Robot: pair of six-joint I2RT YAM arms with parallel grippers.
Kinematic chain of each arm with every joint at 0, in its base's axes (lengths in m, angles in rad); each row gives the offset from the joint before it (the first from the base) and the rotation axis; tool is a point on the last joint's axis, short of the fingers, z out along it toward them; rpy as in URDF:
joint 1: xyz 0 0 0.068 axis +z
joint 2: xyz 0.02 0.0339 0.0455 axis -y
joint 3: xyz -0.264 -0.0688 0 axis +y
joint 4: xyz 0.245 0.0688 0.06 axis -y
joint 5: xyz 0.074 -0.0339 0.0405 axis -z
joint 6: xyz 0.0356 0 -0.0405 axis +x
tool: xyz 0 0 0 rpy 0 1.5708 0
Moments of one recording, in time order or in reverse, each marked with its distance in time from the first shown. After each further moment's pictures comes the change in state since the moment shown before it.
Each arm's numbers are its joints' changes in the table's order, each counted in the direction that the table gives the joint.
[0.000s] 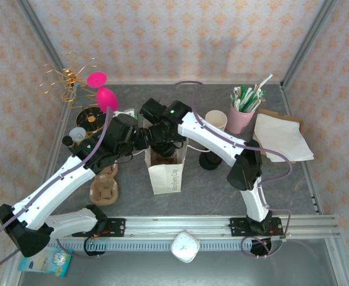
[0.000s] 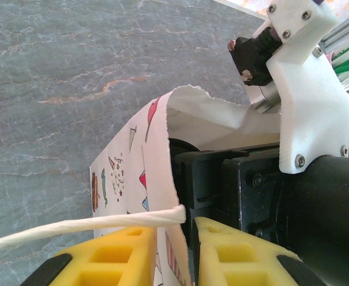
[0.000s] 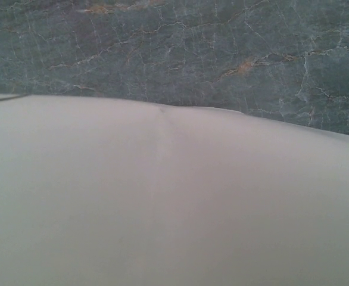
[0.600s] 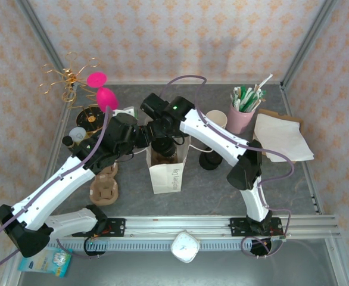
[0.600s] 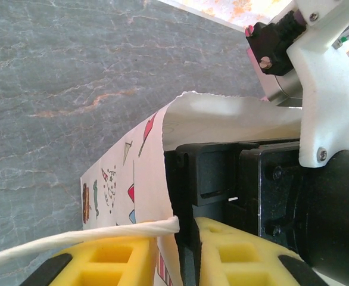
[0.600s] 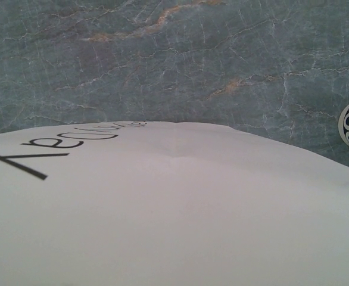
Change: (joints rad) left arm 0.000 0.003 0.000 0.046 -0.008 0.000; right arm -0.007 -0.003 -0.089 -0.051 0.035 -0.004
